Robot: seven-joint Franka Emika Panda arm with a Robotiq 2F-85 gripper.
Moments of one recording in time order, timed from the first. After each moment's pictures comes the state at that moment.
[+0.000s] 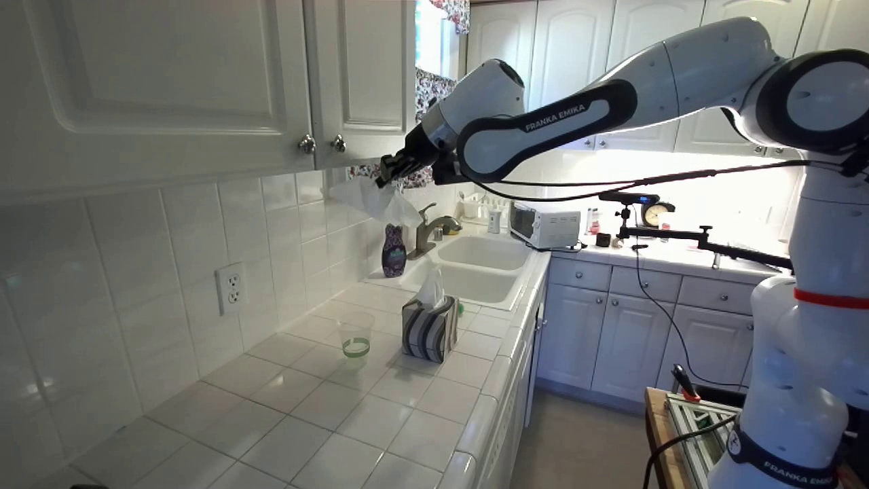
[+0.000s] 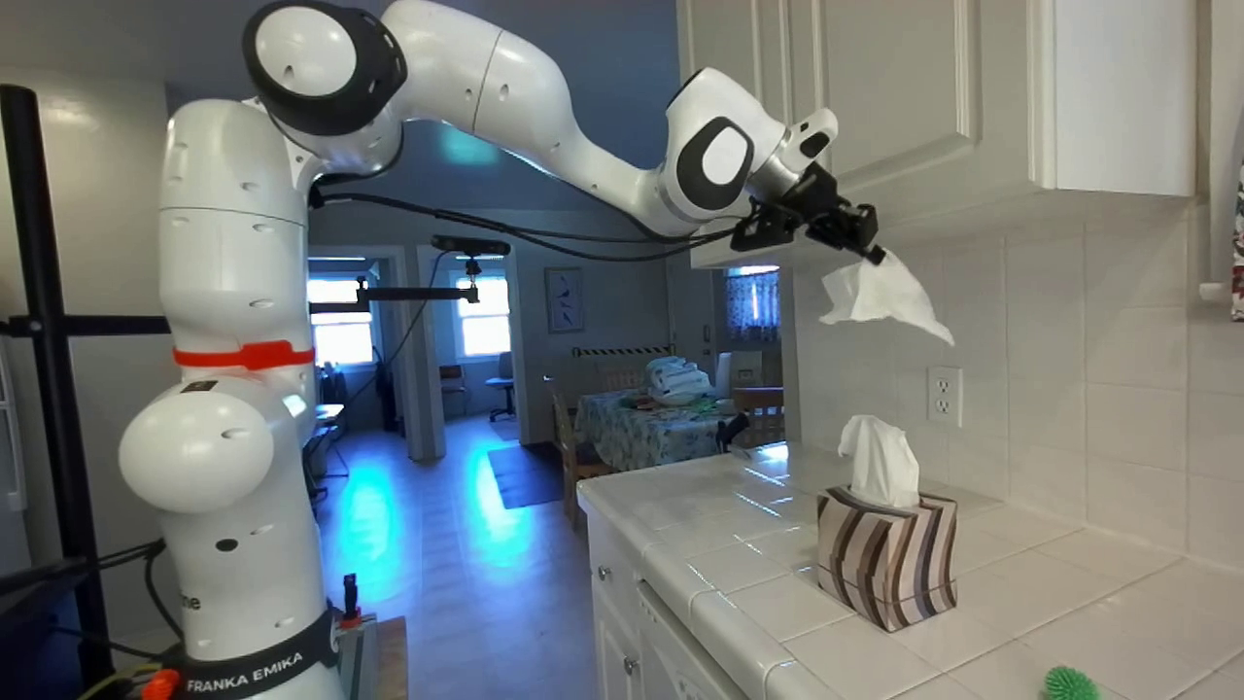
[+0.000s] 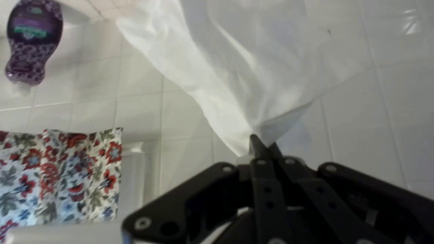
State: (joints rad) arm -0.02 0.08 -0.13 -1.86 -0.11 2.87 0.19
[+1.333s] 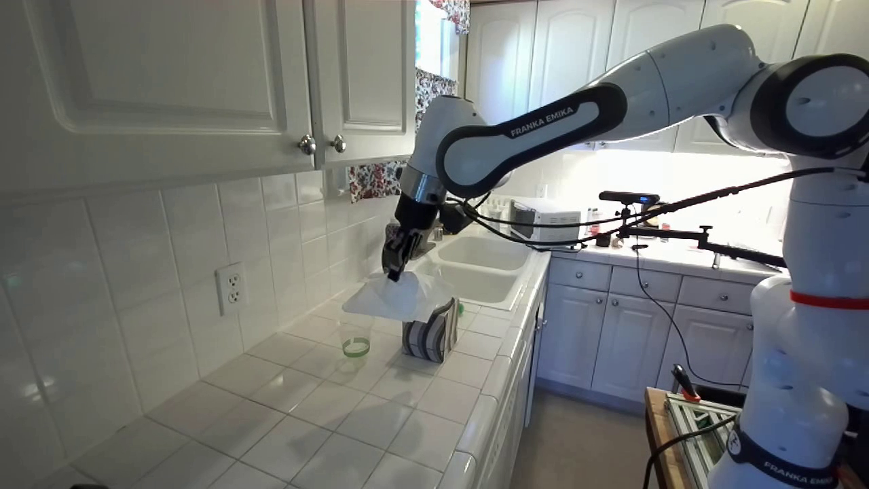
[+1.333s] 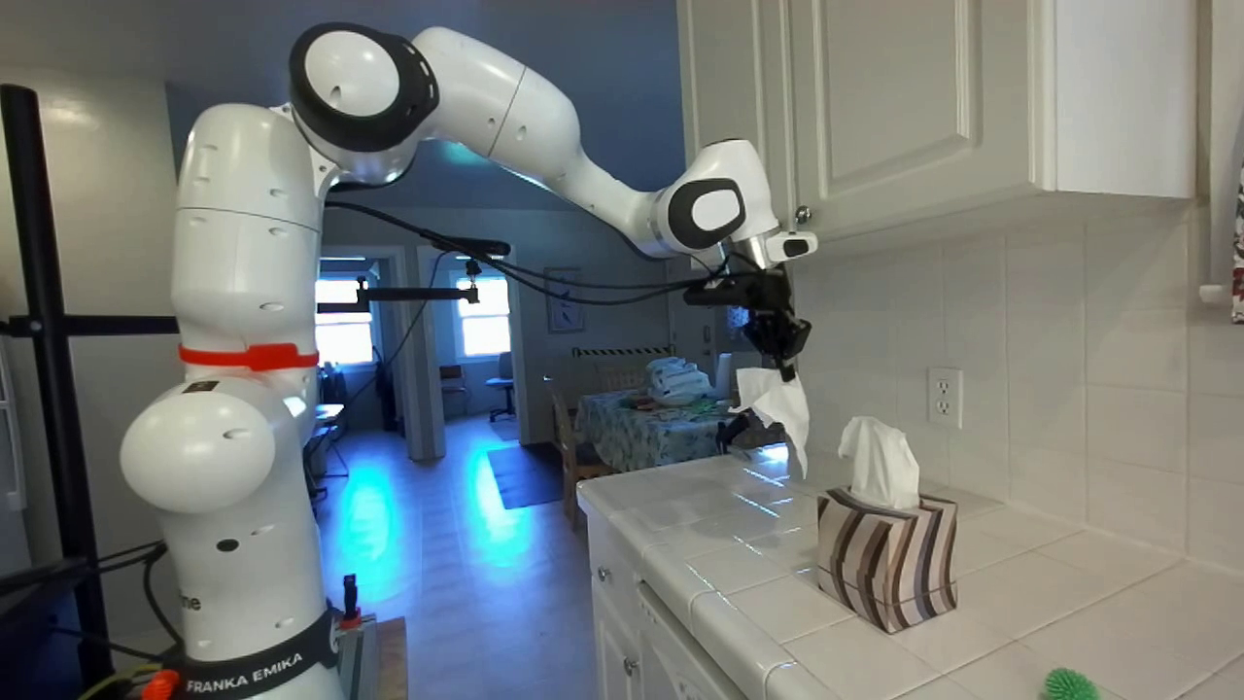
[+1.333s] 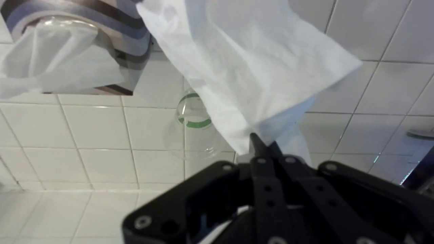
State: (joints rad) arm -0.01 0.14 -0.01 -1.86 0.05 2.34 -0.05
